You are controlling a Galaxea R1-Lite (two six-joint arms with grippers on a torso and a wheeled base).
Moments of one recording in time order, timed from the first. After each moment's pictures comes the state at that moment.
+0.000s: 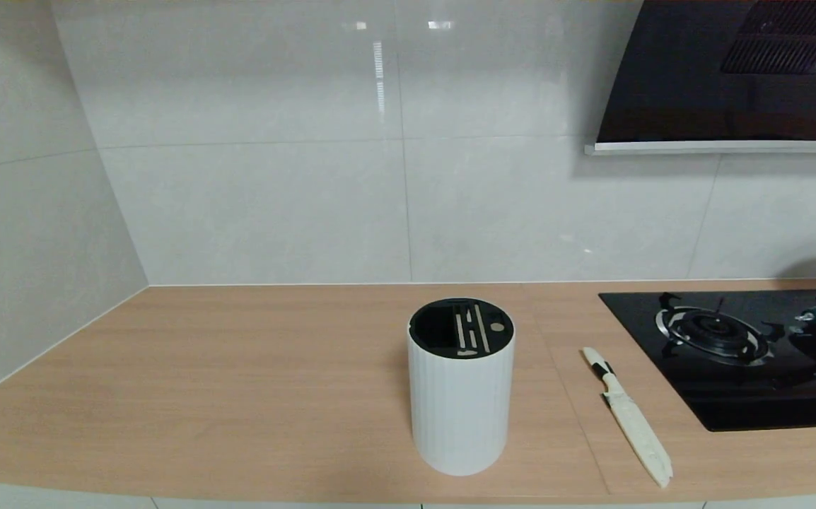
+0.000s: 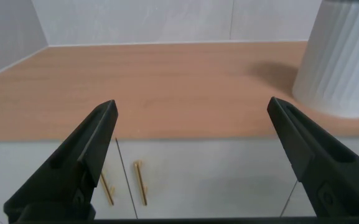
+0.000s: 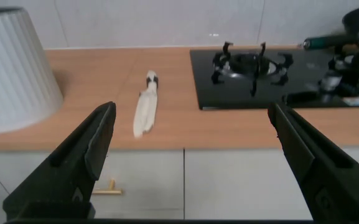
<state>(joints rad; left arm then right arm) 0.00 0.00 0.00 0.00 -0.01 0.00 0.00 0.00 0.00 0.00 -0.03 -0.01</state>
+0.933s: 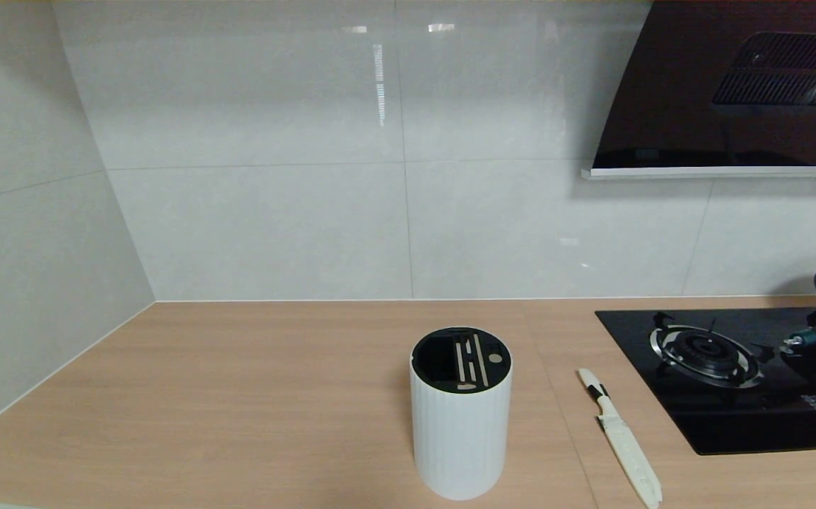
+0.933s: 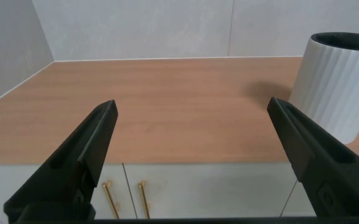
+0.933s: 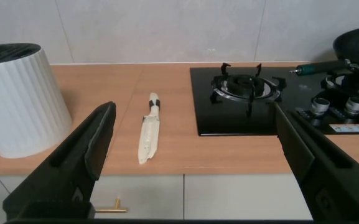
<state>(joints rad) 0.00 0.00 0.00 0.00 -0.01 0.00 0.00 0.00 0.00 0.00 -0.02 -0.02</state>
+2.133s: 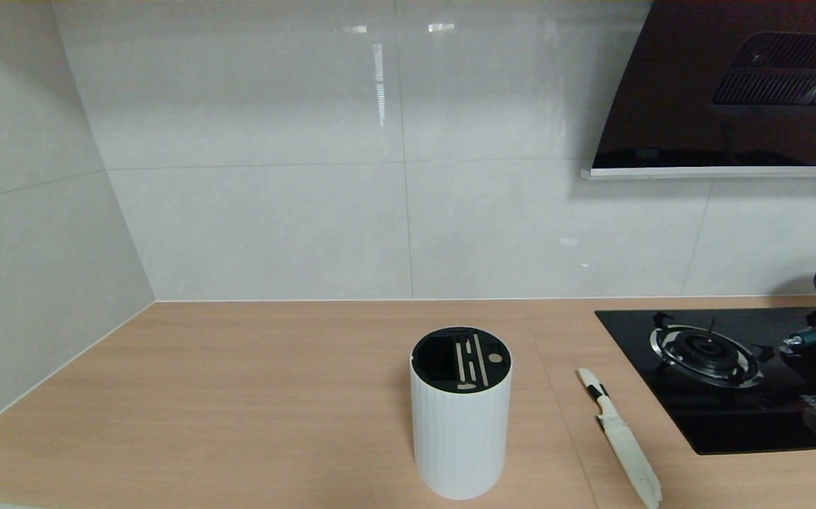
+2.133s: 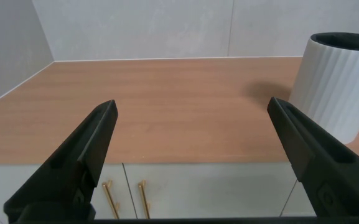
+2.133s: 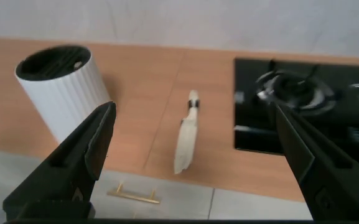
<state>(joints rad) 0.00 0.00 0.00 0.00 -0.01 0.00 0.08 0.82 -0.31 -0.23 0.12 0.01</state>
